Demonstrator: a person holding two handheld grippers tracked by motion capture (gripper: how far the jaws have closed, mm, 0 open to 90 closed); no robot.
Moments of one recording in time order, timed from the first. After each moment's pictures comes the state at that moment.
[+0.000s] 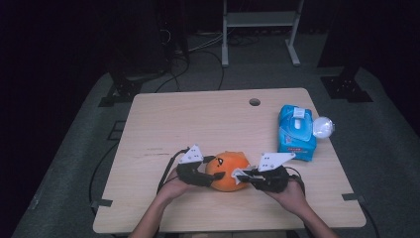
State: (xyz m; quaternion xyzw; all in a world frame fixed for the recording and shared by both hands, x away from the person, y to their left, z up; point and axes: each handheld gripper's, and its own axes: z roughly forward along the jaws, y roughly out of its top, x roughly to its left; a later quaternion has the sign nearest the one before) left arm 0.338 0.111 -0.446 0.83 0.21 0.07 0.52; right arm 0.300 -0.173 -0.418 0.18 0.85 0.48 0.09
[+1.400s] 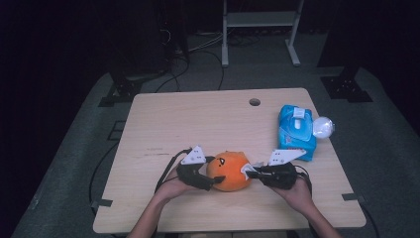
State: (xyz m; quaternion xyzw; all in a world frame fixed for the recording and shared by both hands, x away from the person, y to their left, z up) left arm 0.333 0.104 -0.436 0.85 0.19 0.08 0.49; right arm 0.307 -0.193 -0.426 0.23 0.84 0.48 0.08
